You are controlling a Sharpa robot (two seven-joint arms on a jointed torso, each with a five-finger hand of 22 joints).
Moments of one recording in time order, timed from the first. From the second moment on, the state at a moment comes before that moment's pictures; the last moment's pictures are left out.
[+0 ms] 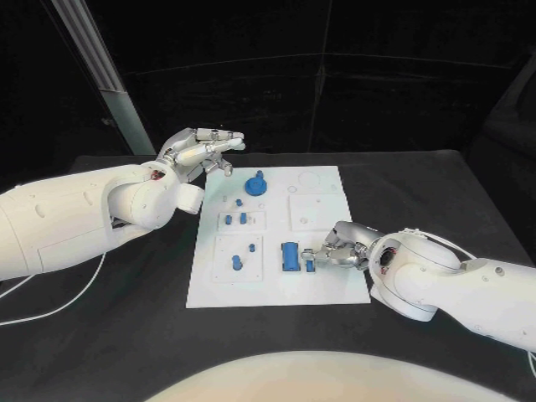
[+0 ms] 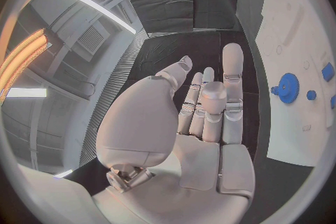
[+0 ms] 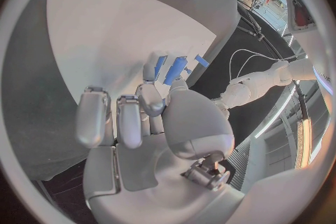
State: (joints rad) left arm 1.26 -0.81 -0.16 1.40 0.07 -0.18 0.38; left_hand 1.34 -0.09 0.33 -0.01 0.06 0.97 0.20 0.12 0.07 1.01 0.12 0.27 0.07 1.36 0.02 1.22 0.75 0.18 1.27 0.12 0.61 0.77; right arm 0.94 -0.88 0.00 1.79 -1.35 -0.27 -0.57; right_hand 1.07 0.11 -0.27 0.29 0.23 1.14 0.04 0.26 0.40 1.42 -0.03 1.12 1.21 1.47 -0.09 1.44 1.31 0.08 1.44 0.02 1.38 1.21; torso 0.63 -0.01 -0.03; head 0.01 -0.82
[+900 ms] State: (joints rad) left arm 1.26 -0.75 -0.16 1.29 0.10 -0.18 0.39; left_hand 1.34 -0.08 0.31 0.01 0.06 0.98 0.18 0.16 0.07 1.01 0.12 0.30 0.06 1.04 0.04 0.80 0.34 0.18 1.05 0.15 0.40 0.64; right arm 1.05 -0.89 0.00 1.52 -0.69 -0.42 0.05; right_hand 1.47 0.13 -0.23 0.12 0.21 0.91 0.18 0.10 0.31 0.98 0.12 0.28 0.52 1.15 0.05 0.49 0.53 0.17 1.01 0.14 0.62 0.35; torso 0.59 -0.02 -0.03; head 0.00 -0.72
